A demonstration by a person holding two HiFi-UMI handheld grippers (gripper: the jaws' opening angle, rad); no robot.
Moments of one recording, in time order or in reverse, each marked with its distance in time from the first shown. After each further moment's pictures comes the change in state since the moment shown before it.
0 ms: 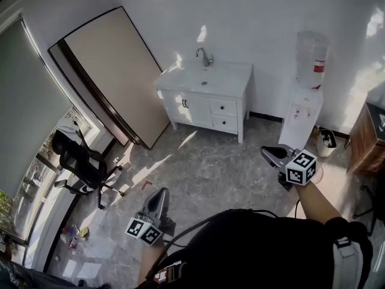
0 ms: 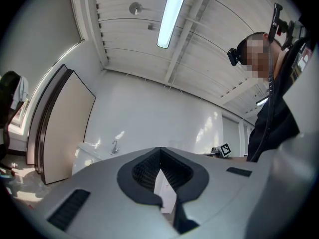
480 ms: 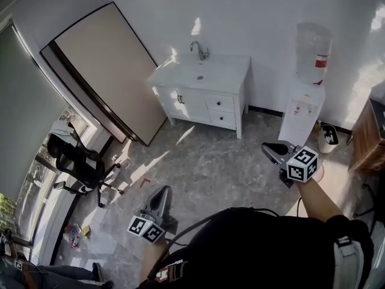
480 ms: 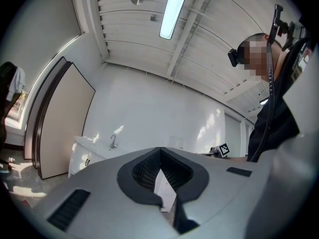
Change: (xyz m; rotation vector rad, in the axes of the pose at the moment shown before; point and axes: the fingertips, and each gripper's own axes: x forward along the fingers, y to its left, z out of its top) left arm 0.081 -0.003 -0.030 -0.025 0.045 0.008; right arm 0.006 -0.085 -0.009 0.034 0.014 0.002
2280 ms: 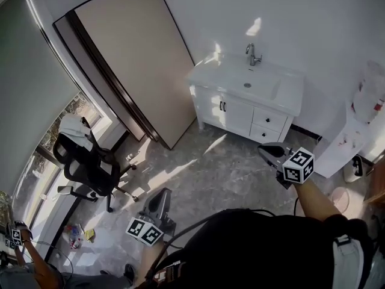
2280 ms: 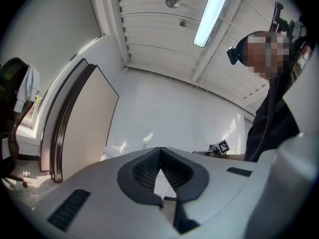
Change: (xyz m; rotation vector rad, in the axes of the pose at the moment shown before) left arm -0.008 0.434 0.104 -0.028 -0.032 0.132; right arm 0.487 0.039 0.055 -0.057 0.100 0.151
